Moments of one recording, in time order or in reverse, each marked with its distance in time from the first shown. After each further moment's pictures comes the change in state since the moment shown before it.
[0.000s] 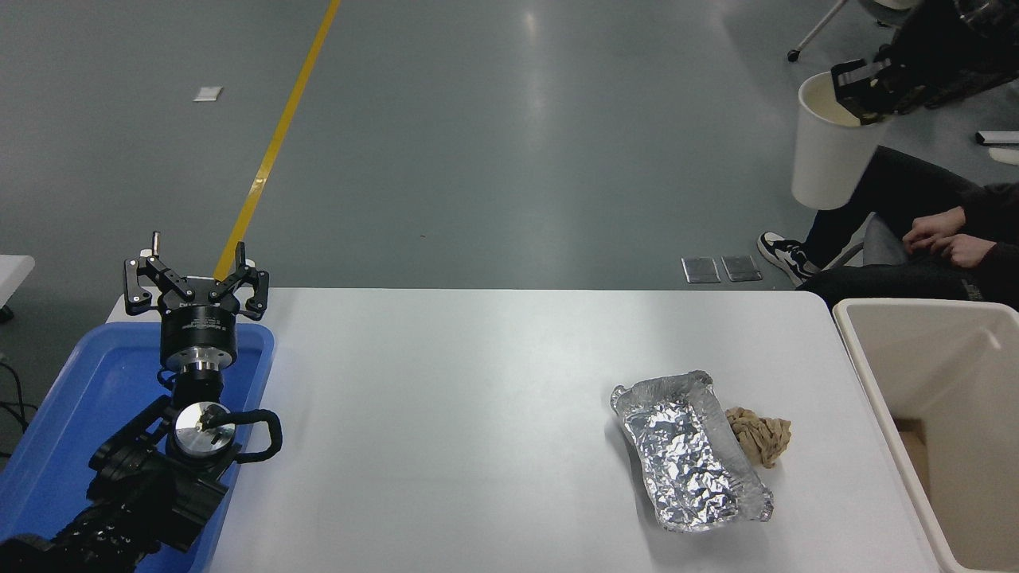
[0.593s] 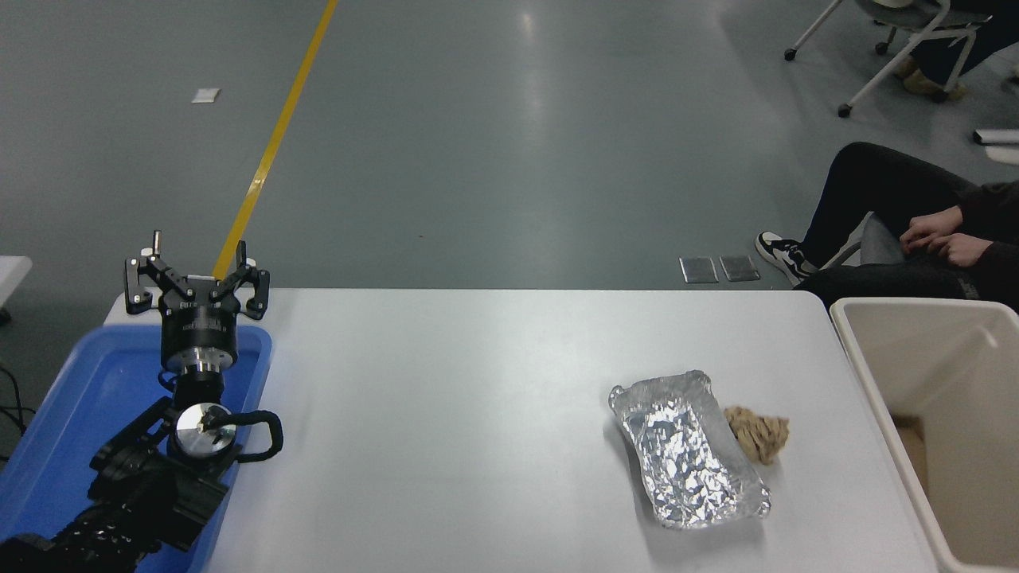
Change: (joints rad) left arm 0.000 0.000 0.000 0.000 -0.001 0.001 -0.002; right arm -0.374 -0.381 0.067 -0.313 -0.131 -0.106 0.013
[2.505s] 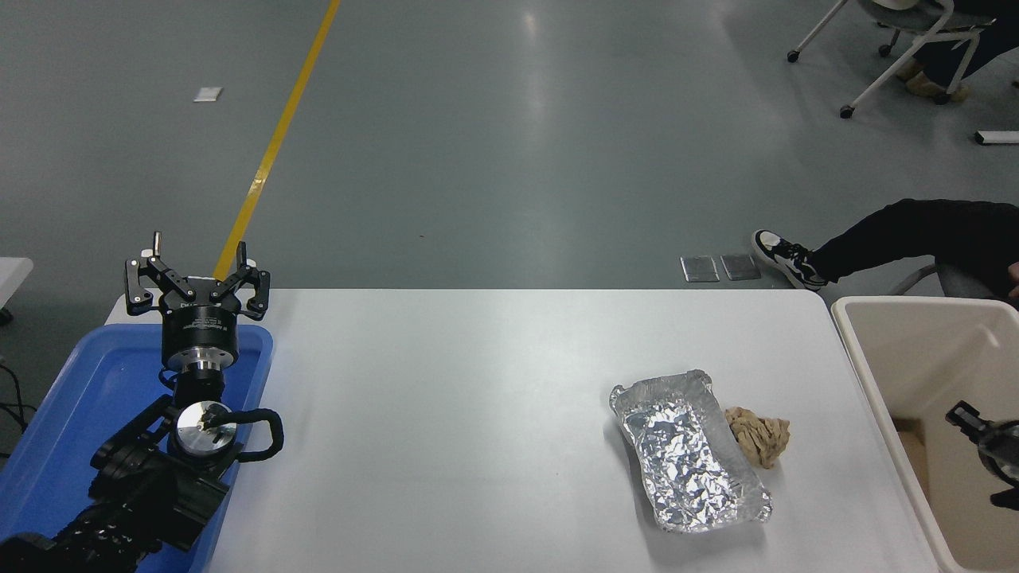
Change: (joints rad) left arm -0.002 -0.002 0.000 0.000 0.000 -0.001 0.002; right arm -1.100 0.237 0.638 -0.245 0.244 -0.635 -0.004
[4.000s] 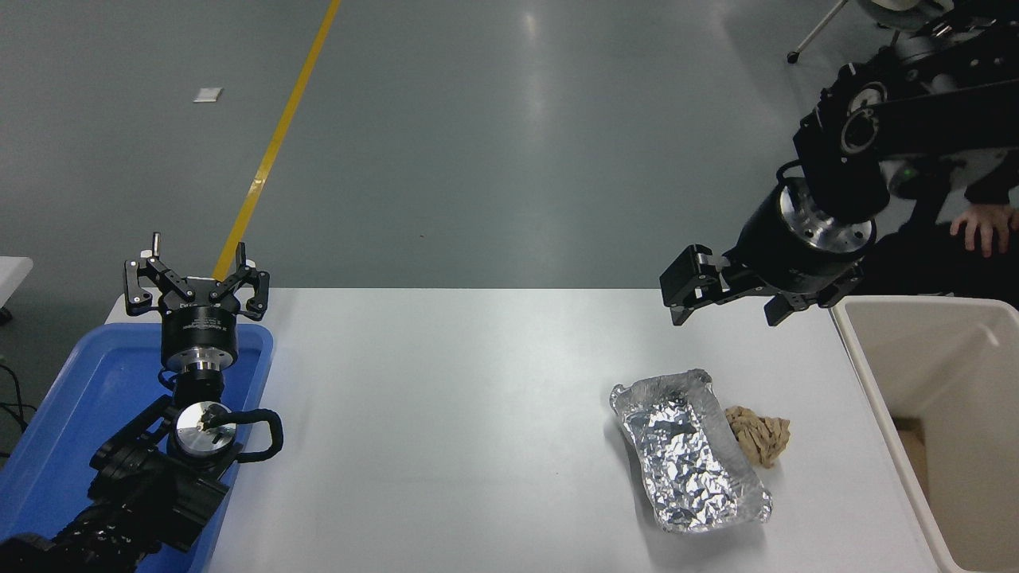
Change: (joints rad) left arm 0.002 0.000 0.000 0.000 -0.001 0.001 -0.002; right arm 1.411 0.441 -0.541 0.937 0.293 0.660 -0.004
